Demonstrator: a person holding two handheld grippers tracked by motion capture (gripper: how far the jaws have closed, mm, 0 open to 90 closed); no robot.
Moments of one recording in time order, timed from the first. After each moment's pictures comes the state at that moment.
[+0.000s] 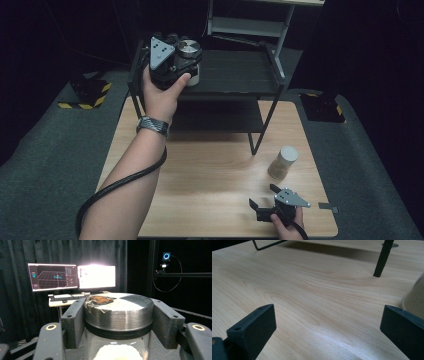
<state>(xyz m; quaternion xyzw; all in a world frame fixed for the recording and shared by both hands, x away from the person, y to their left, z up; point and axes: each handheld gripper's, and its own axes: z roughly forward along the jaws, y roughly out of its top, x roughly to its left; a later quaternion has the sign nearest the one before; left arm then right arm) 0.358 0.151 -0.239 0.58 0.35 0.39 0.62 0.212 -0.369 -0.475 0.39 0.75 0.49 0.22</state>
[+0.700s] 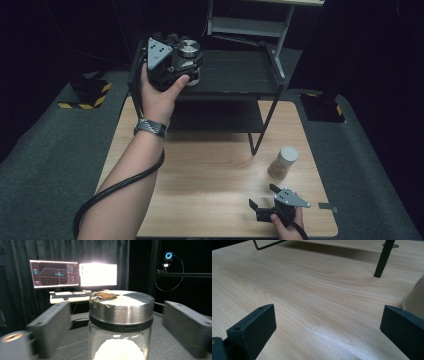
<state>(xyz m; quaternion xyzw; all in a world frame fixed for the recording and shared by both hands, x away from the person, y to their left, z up) 0.350 0.155 -0.239 0.57 0.37 0.39 0.62 0.212 -0.369 -0.475 0.38 0.75 0.49 0.23</state>
